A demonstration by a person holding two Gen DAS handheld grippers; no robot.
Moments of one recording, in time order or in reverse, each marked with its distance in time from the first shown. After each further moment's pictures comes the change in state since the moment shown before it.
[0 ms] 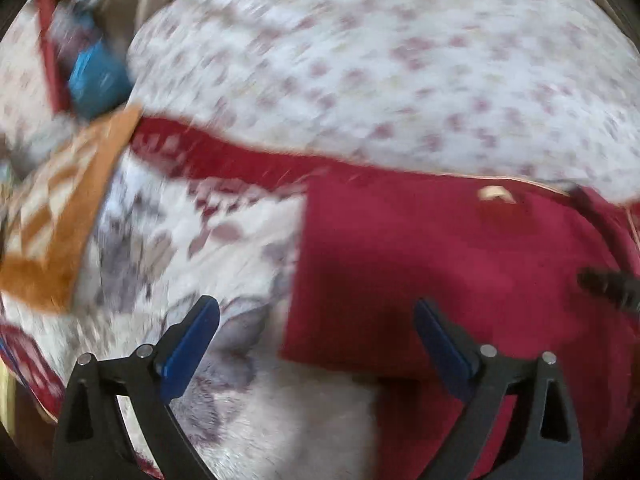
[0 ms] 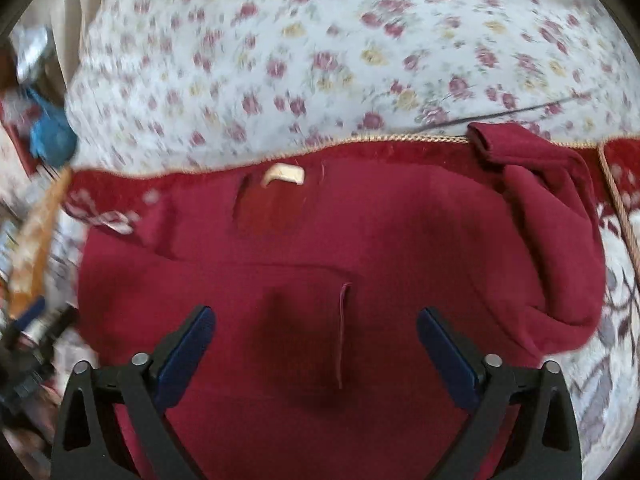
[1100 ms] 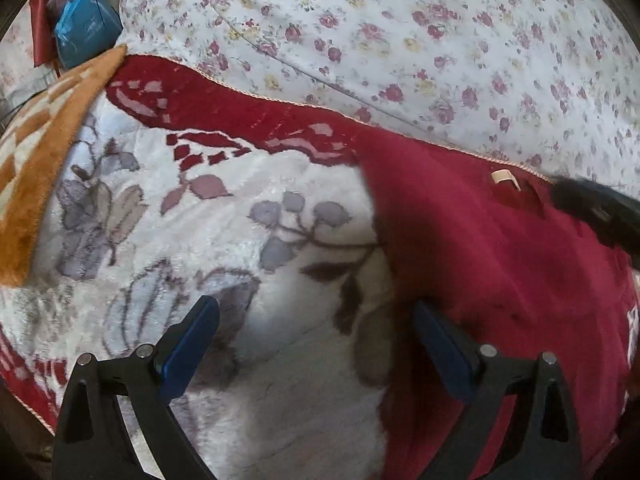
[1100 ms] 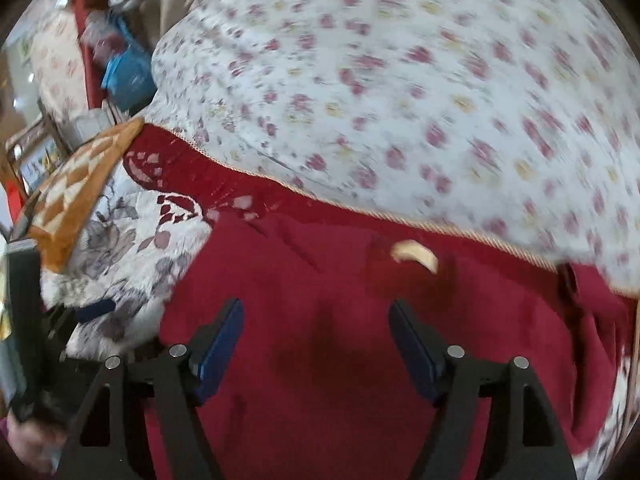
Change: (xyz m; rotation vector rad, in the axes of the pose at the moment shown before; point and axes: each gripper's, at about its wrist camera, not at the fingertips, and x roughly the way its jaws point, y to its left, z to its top) left arm 0.029 0.002 0.003 -0.041 0.126 -0.097; right arm -0.010 0.120 0.050 -0.318 -0.120 0.177
